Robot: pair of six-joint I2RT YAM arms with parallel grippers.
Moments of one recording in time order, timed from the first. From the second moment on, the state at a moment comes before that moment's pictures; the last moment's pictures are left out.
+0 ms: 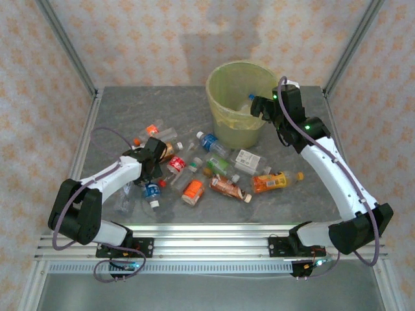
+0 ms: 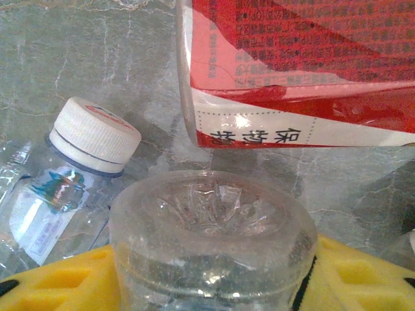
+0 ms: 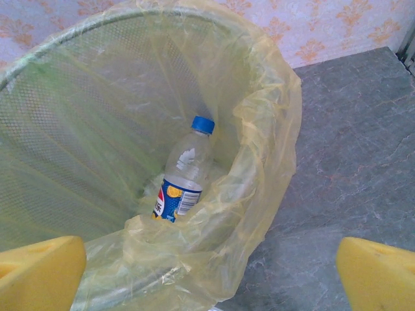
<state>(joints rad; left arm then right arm) -0.32 1.42 0.81 -0.73 -0.34 -0.78 0.40 1.32 1.44 -0.71 0.32 0.46</state>
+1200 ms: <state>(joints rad) -0.47 1.61 1.84 -0.53 -0.06 -0.59 0.41 1.11 1.25 -0.54 -0.01 0.50</state>
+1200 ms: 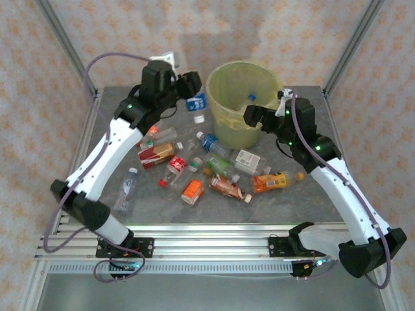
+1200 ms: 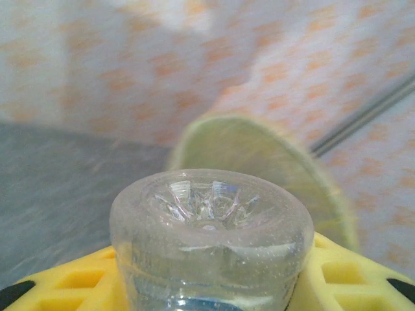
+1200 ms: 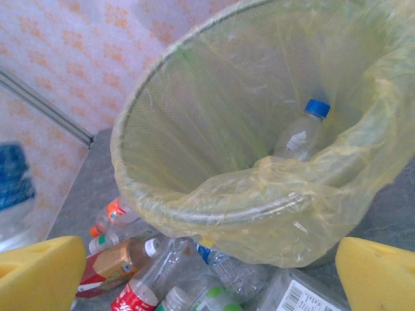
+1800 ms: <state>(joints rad) -0.50 2.37 2.82 -0.52 0.08 -0.39 0.41 1.01 1.21 -0.64 0.31 0.61</state>
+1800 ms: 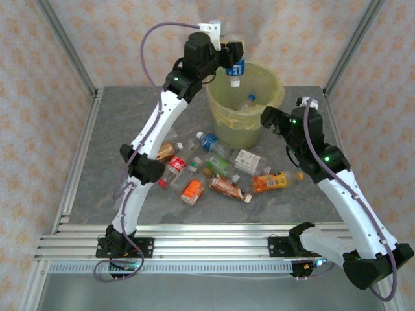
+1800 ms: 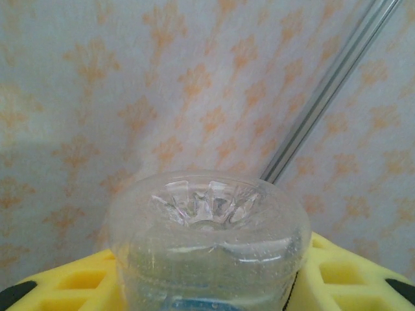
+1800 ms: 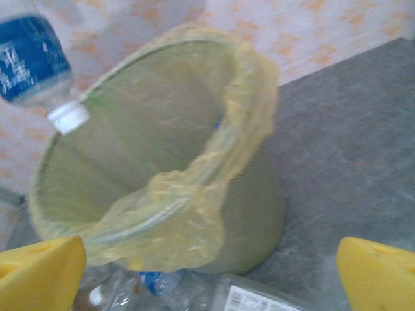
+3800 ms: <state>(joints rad) -0.55 2.13 2.77 -0.73 -0.09 -0.05 0.30 0.67 0.72 -1.08 0.36 1.11</state>
